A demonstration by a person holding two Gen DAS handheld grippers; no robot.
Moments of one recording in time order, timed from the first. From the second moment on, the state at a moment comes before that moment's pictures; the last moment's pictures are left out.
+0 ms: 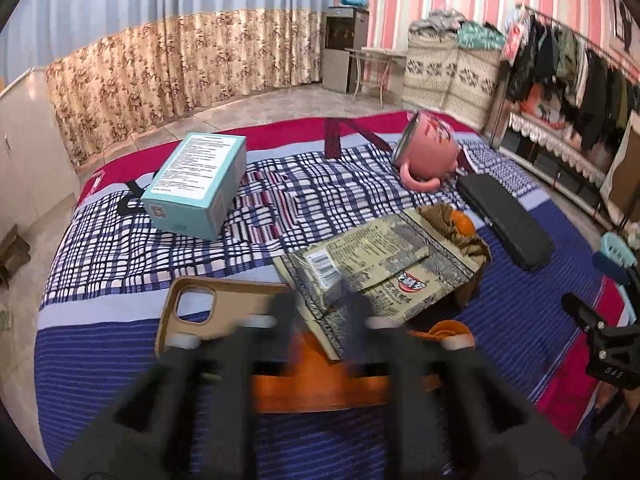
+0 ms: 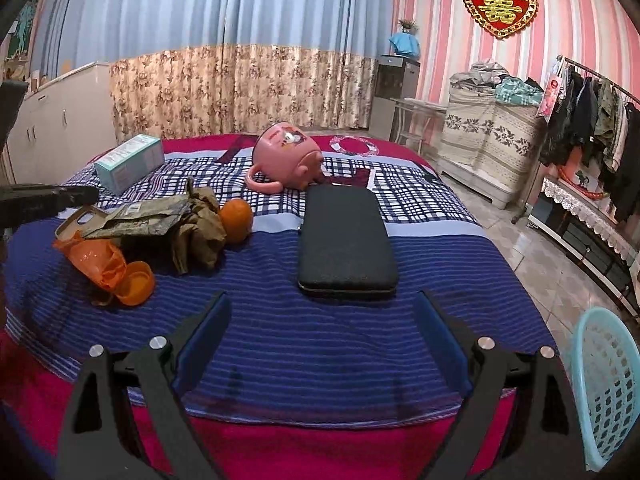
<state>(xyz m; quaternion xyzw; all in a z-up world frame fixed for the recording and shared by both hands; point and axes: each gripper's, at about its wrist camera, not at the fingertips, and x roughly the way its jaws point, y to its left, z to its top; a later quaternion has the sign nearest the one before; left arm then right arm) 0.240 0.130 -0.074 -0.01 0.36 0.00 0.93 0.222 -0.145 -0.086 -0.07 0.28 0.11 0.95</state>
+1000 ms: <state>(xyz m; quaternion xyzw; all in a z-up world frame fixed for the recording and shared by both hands) 0.261 0.145 -0.071 0.00 0.37 0.00 0.93 0.244 -0.117 -0.080 -0.07 0.28 0.13 0.95</state>
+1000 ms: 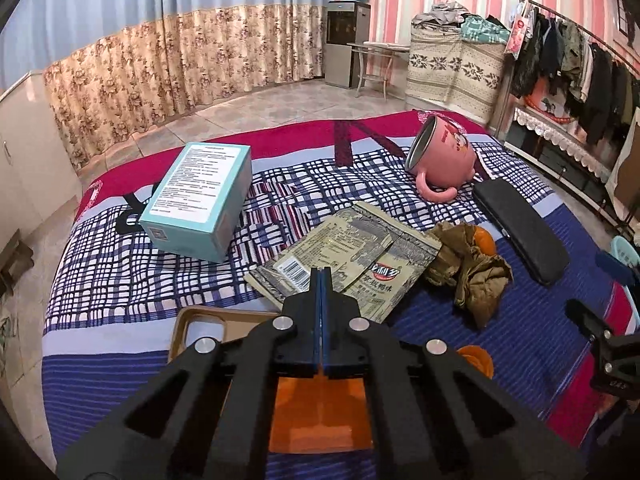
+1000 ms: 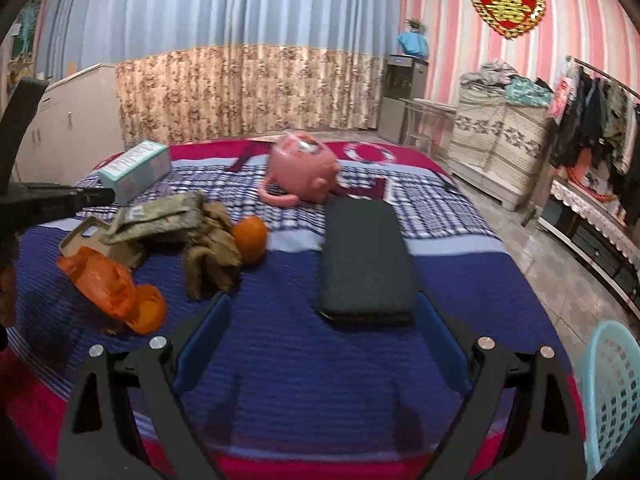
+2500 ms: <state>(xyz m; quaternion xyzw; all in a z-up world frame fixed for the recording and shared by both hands) 0.261 0.114 -0.042 0.00 0.36 0.00 0.93 0.220 -0.215 -0.045 0.00 0.26 0.11 0.96</state>
